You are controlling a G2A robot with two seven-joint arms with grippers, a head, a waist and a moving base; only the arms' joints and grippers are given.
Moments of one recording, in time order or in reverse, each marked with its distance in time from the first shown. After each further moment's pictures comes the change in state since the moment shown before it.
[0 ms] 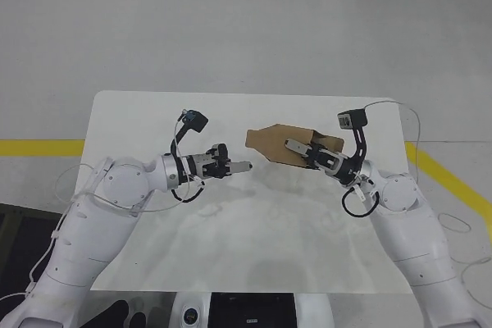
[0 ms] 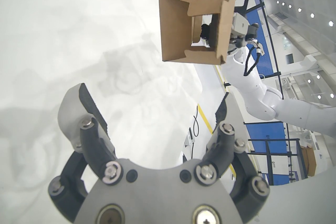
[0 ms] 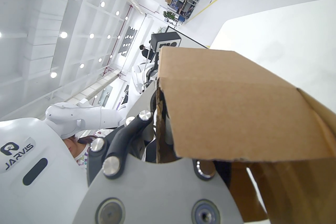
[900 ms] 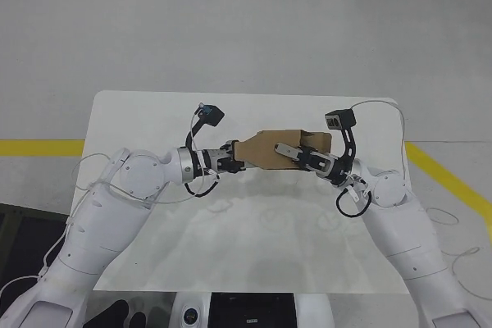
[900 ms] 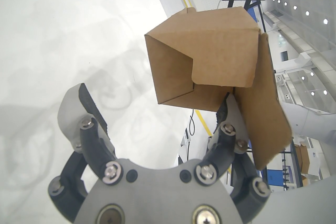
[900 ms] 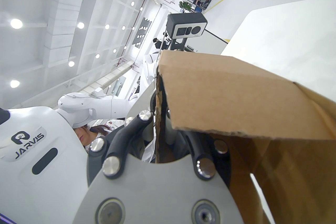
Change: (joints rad) left arm -0.088 -0.029 0.095 0.045 -0.028 0.030 0.013; right arm 0.054 -0.019 -0.073 0.054 0.080 -0.056 0.057
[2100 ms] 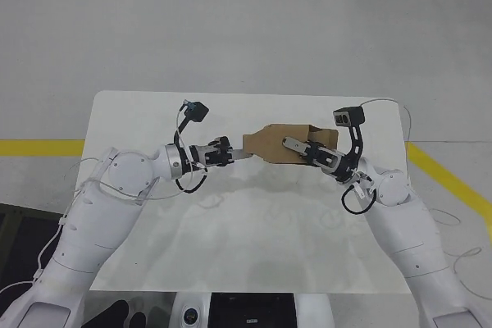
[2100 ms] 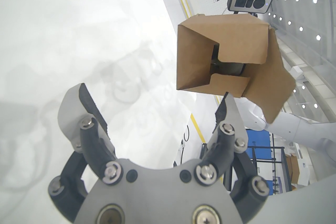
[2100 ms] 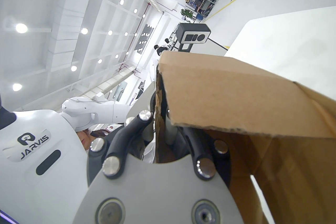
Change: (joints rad) left arm 0.032 0.009 -0.084 0.043 -0.046 -0.007 -0.008; right arm 0.000 0.002 0.037 0.029 0.043 -0.024 0.016
